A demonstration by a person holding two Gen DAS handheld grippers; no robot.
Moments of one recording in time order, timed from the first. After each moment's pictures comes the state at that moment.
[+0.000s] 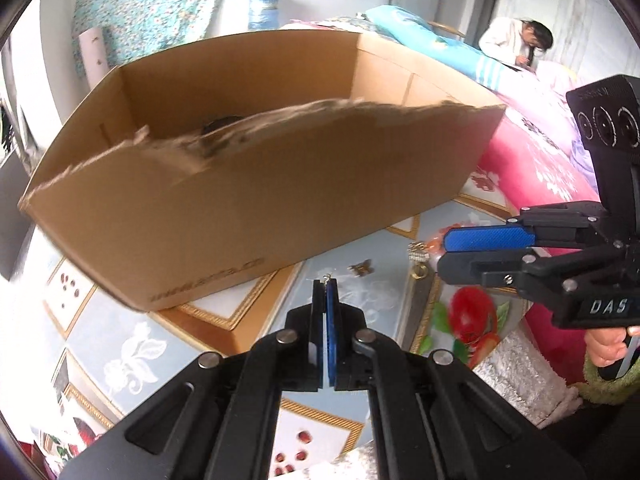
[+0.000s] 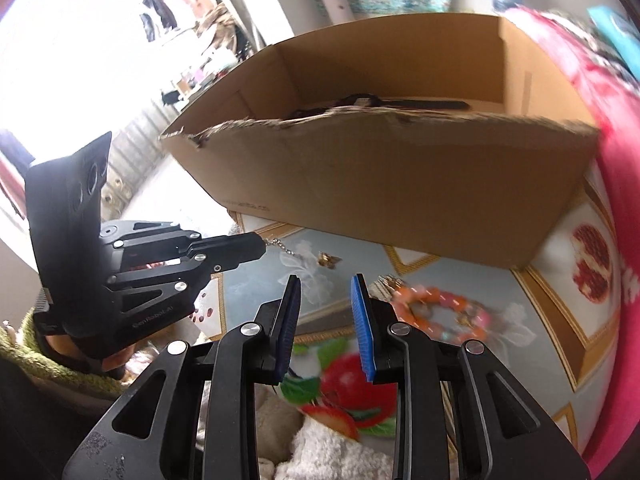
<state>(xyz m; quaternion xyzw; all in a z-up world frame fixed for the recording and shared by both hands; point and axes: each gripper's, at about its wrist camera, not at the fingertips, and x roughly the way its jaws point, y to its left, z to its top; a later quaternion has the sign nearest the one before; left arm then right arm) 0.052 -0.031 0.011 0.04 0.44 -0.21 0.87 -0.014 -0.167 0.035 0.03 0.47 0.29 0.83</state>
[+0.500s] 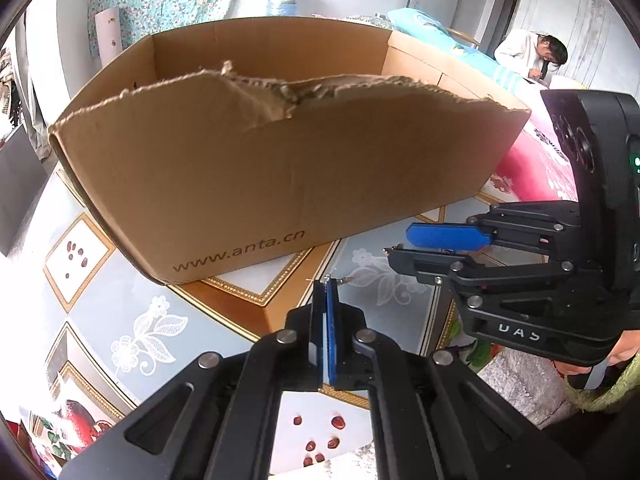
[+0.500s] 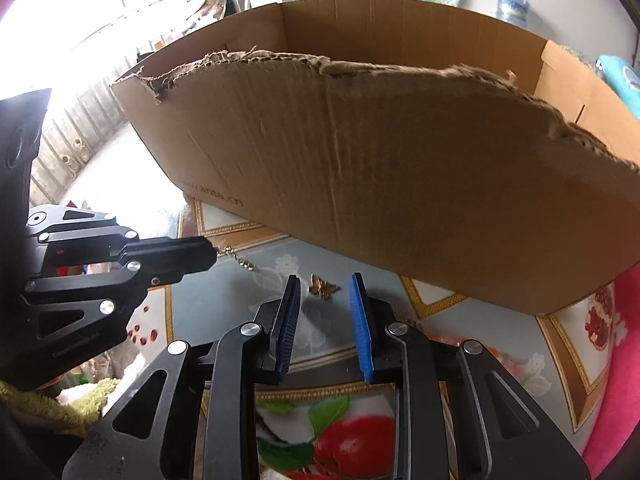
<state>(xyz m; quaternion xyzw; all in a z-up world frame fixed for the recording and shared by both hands) 0.052 -0.010 0.000 0.02 0.45 -0.19 0.87 0.002 -0.120 0.010 -0.07 0.47 0.23 0.85</state>
